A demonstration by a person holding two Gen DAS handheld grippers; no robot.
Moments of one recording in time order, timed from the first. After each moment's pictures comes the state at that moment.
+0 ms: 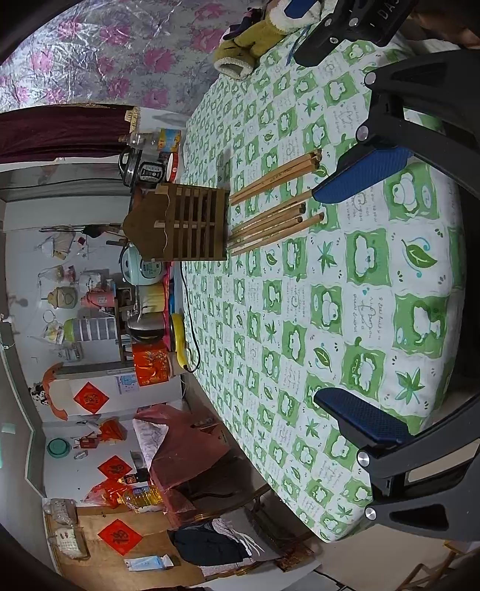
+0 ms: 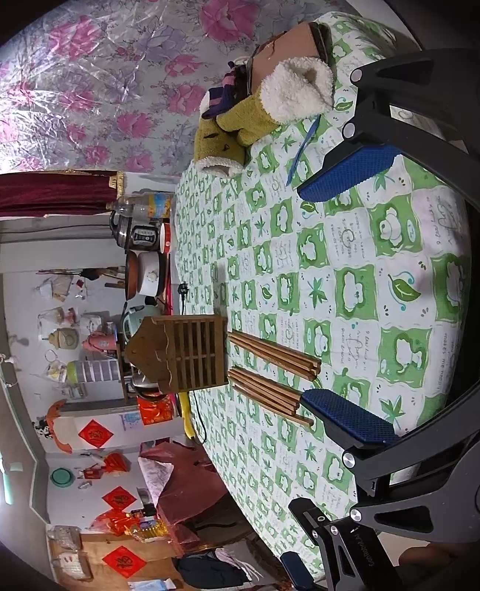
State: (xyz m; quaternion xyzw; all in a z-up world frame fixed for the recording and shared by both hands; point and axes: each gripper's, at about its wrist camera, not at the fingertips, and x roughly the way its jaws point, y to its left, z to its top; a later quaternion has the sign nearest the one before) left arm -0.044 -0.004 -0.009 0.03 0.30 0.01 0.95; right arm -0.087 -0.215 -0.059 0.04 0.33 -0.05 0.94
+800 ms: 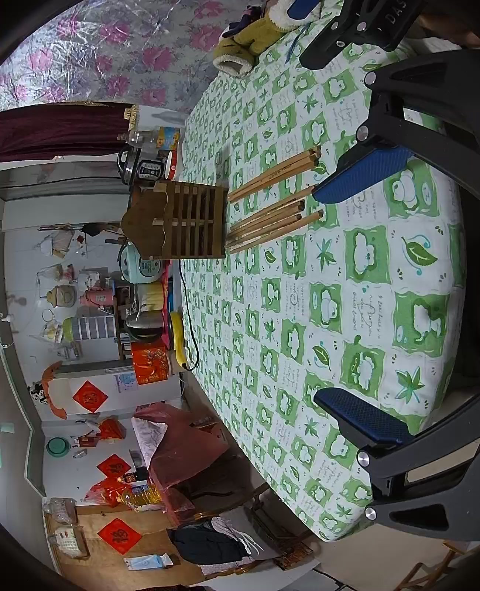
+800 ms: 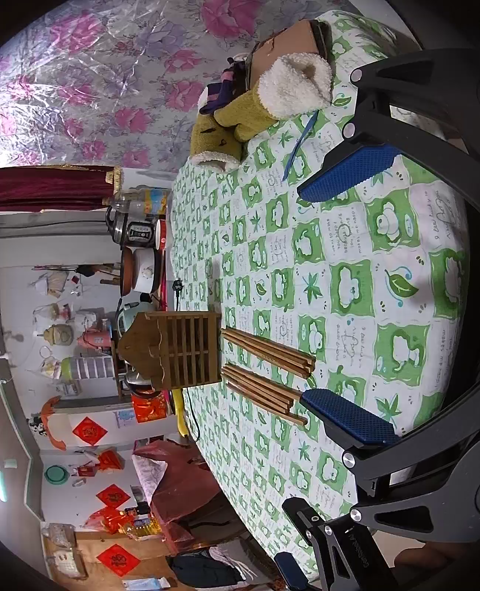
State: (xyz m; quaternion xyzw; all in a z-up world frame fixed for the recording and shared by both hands) left arm -0.044 -0.005 -0.011 0.03 0.30 0.01 0.95; right arm -0.085 -0.211 -0.062 0.03 0.34 -0.05 0.94
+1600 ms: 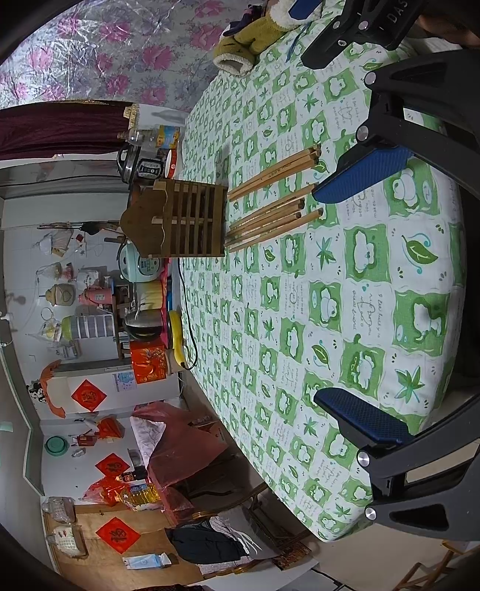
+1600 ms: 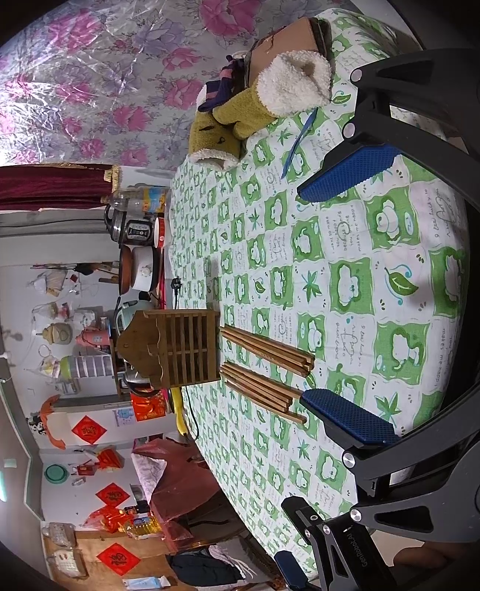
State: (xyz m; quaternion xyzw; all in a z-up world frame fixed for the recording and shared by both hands) left arm -0.043 -0.005 -0.010 0.03 0.30 0.01 0.95; right arm -0.085 -0.210 -0.062 0.03 0.34 -0.05 0.94
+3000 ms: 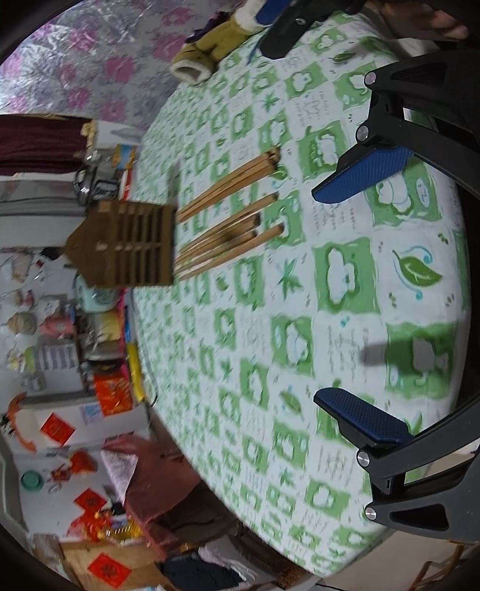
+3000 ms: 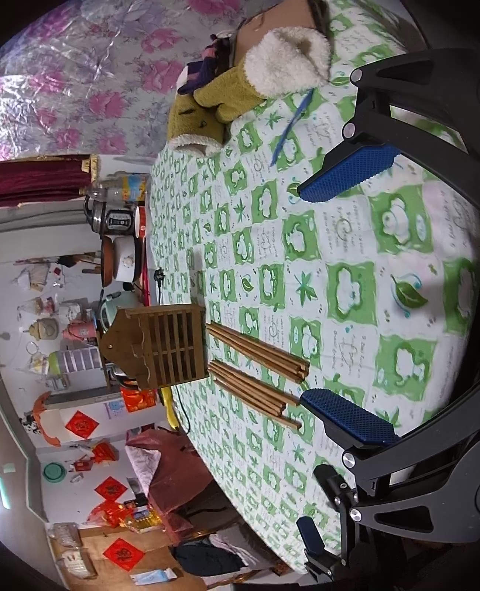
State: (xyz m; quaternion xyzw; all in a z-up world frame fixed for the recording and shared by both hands) left arm -0.008 -0.015 -0.048 0.04 0.40 -0.05 0.92; right arm -0.068 -0.230 -0.073 0.05 0.38 -0.02 0.93
